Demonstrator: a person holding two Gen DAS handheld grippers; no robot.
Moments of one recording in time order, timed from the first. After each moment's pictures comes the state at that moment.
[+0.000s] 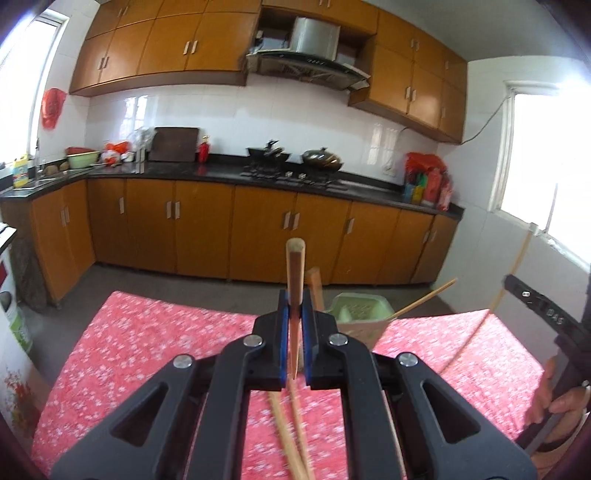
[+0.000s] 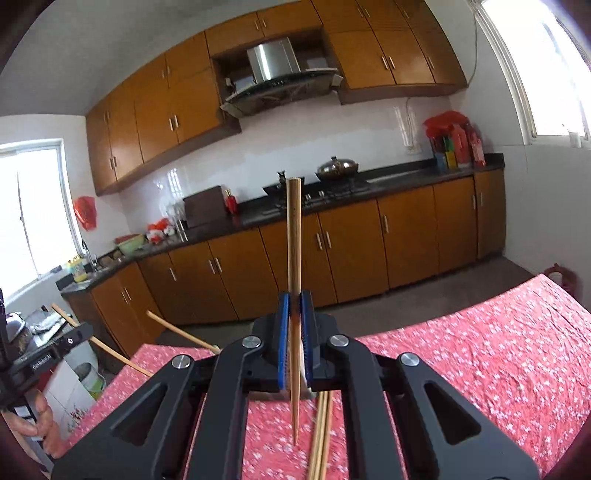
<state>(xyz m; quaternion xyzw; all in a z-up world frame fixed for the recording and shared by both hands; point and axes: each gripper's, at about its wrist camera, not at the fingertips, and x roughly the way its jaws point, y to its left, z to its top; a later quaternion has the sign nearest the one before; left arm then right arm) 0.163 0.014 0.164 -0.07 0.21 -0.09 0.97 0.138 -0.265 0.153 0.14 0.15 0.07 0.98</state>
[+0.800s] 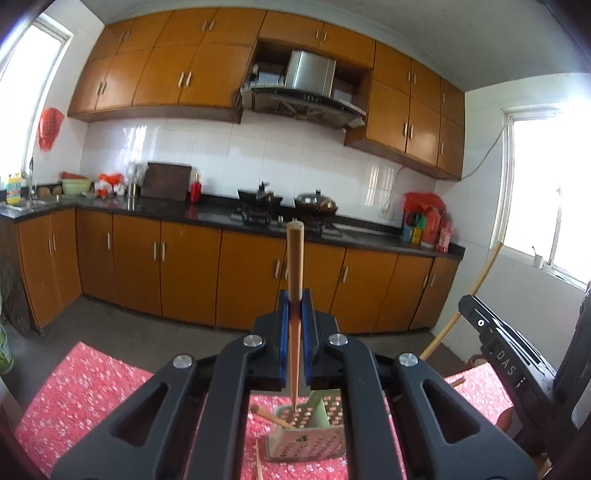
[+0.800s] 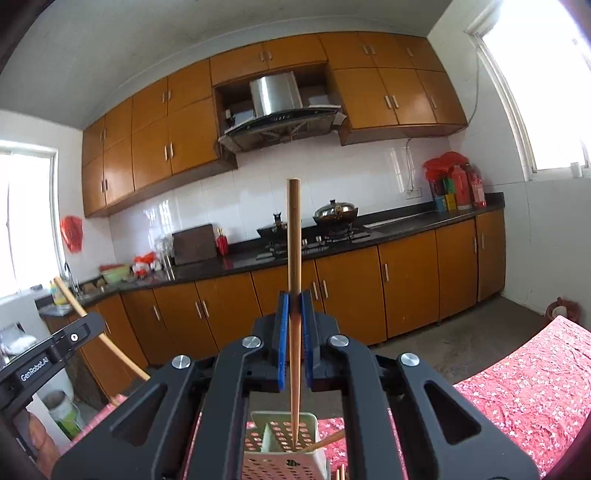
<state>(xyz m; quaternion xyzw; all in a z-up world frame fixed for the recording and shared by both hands) 0.263 -0.037 0.180 -0.08 0.14 -0.08 0.98 0.221 -0.216 0.149 0.11 0.08 0.03 0.99</state>
